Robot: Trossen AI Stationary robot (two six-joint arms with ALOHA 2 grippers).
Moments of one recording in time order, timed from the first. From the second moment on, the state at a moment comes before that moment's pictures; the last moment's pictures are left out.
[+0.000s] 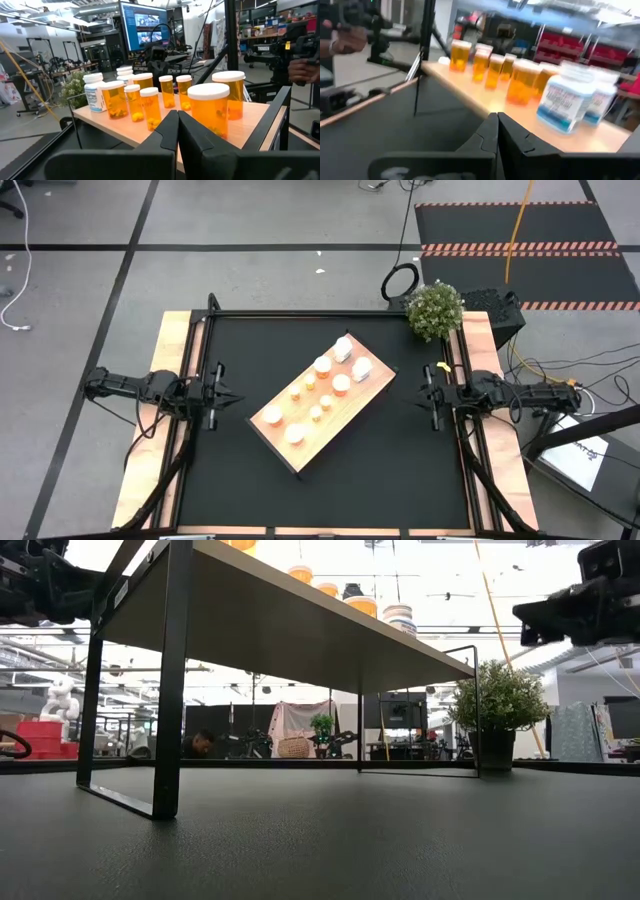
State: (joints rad) left arm -0.20 0.00 0.05 0.08 -0.10 0.17; right arm 0.03 0.00 0.01 0.05 -0.10 -0.21
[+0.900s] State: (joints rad) left arm -0.20 0.00 0.05 0.00 -0.09 0.14; right arm -0.01 0.01 0.01 0.01 -0.05 -0.15
